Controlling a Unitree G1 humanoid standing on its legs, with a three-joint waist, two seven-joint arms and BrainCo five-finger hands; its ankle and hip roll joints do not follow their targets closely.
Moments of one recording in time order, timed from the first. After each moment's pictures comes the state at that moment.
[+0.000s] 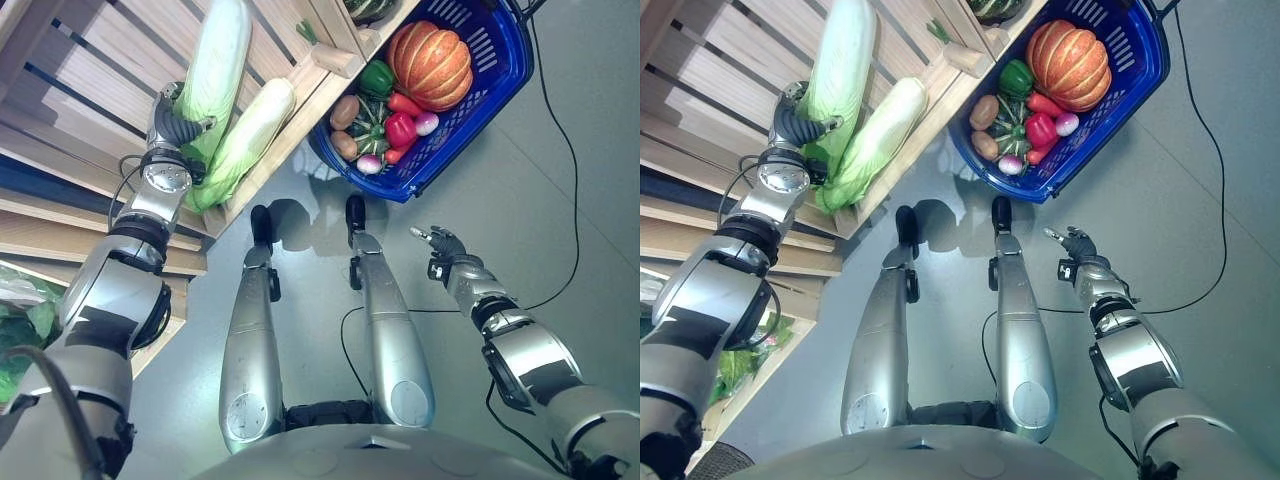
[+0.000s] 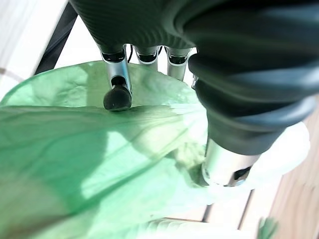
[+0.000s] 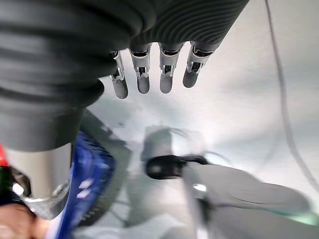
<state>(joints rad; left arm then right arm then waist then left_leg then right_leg) -0.98 0.57 -0.44 1.10 -0.28 -0.25 0.34 -0.65 -0.35 0.26 1.24 0.60 -0.09 -0.13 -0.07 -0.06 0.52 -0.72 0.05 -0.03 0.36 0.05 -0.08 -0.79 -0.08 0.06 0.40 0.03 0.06</state>
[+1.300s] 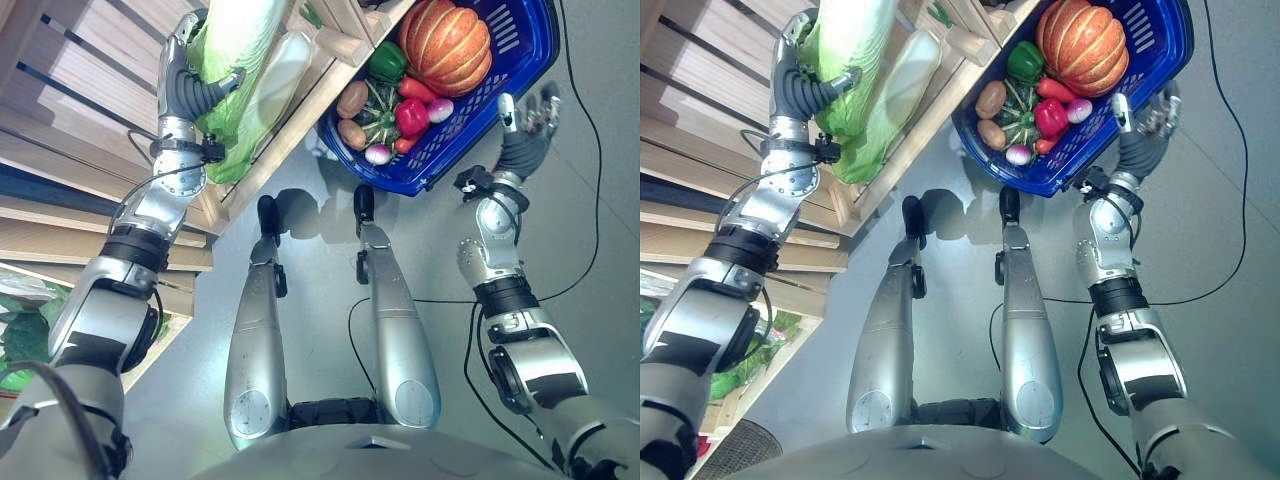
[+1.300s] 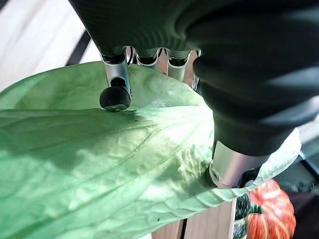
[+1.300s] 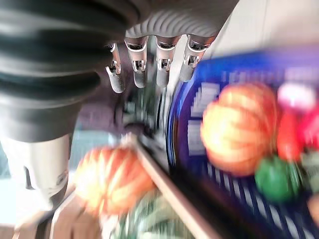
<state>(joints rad) -0.84 0.63 -0.37 0.63 0.06 -0.39 0.51 -0.57 -0.35 0.14 0.42 0.57 -0.49 -0.44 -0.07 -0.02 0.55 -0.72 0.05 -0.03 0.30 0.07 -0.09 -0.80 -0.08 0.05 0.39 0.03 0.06</state>
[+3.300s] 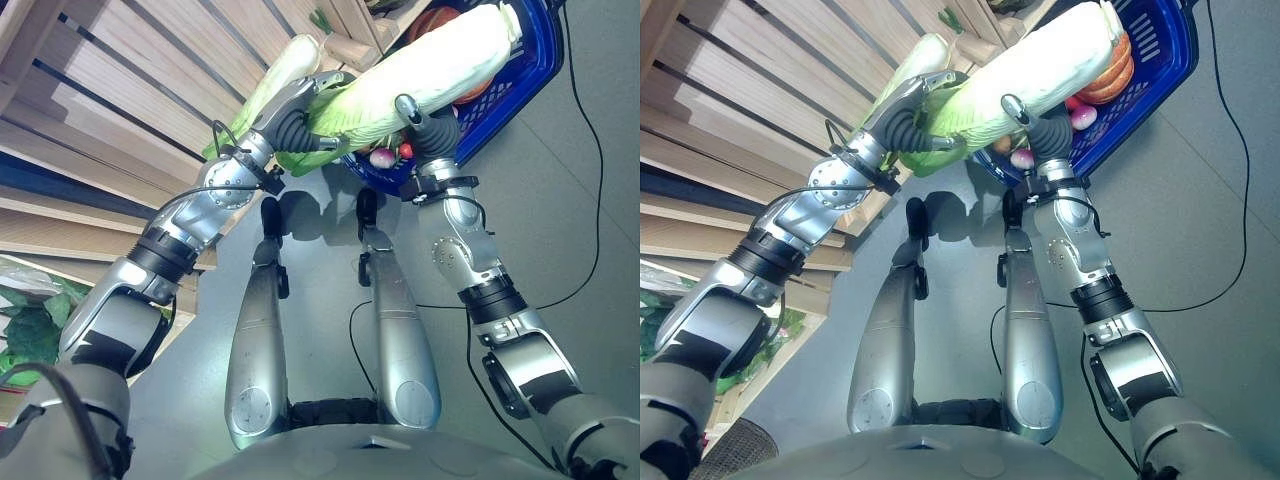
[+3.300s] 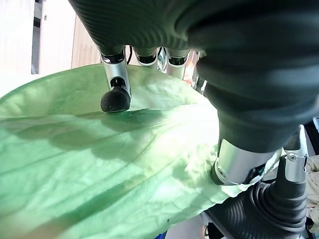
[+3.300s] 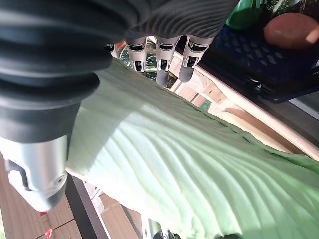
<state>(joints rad) -0.84 0.58 -0.54 0.33 0.10 -0.33 0.05 -0.60 -0.34 0.30 0.20 0.68 -0.26 -0.10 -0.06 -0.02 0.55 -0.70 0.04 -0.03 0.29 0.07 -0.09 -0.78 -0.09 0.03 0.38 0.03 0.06</state>
